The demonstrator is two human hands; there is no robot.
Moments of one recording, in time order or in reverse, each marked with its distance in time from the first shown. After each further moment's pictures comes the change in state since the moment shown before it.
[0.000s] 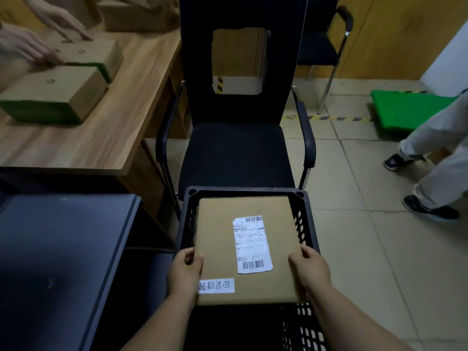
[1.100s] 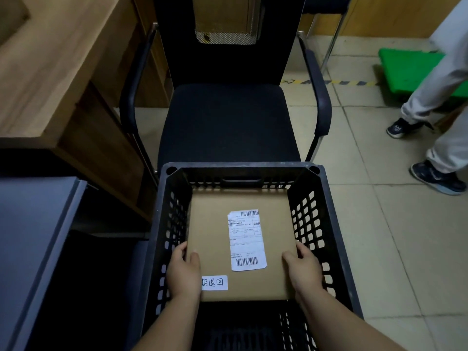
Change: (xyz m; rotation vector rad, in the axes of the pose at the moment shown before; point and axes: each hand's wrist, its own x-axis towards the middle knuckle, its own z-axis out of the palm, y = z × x) left_hand 0.068 -0.072 0.068 0.074 0.061 -0.023; right_hand 0.068 0.063 0.065 0.104 0.064 0.103
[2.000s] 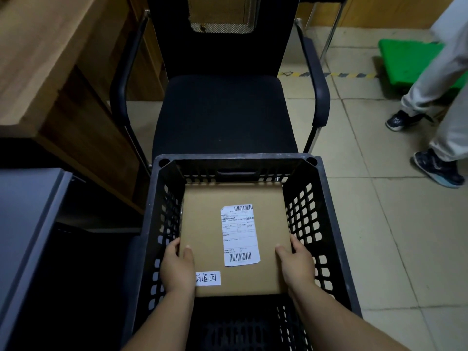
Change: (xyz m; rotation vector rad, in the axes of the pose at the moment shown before) left_hand 0.002 -0.003 0.003 0.038 0.036 -0.024; right_hand 0.004 0.007 0.010 -0.161 0.011 -0.067
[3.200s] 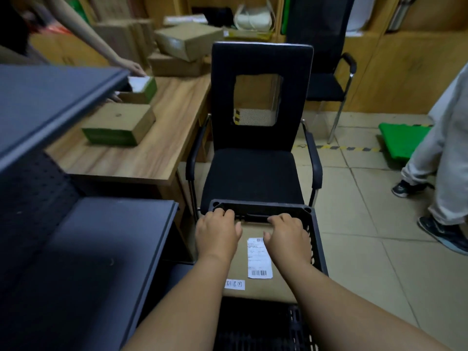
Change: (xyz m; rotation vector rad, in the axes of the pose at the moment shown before) left_hand -0.138 0.177 -0.140 0.922 0.124 0.819; right_hand -0.172 -0.156 -0.079 -0.730 0.127 -0.764
